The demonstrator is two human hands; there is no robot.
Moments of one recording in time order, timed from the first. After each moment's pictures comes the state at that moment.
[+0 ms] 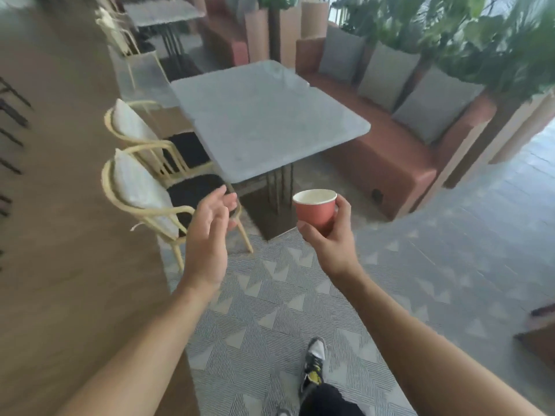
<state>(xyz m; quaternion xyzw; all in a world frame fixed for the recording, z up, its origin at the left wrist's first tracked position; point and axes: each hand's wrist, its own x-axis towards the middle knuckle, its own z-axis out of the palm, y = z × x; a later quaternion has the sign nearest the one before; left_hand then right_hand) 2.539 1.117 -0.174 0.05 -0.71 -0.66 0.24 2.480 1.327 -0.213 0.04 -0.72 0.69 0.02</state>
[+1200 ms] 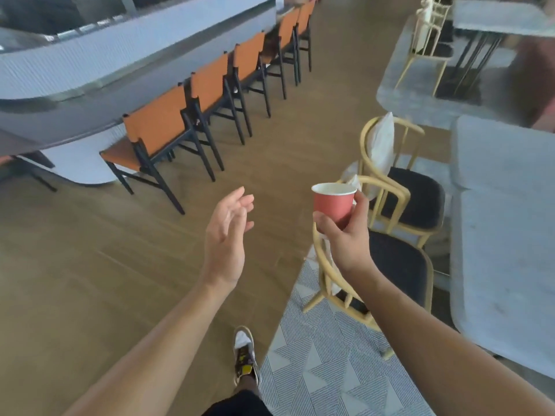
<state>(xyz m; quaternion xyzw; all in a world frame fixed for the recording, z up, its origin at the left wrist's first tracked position) 2.474 0.633 -0.199 0.36 -0.61 -0.51 0.49 2.276 0.709 -0.213 0.32 -0.62 0.66 -0.28</state>
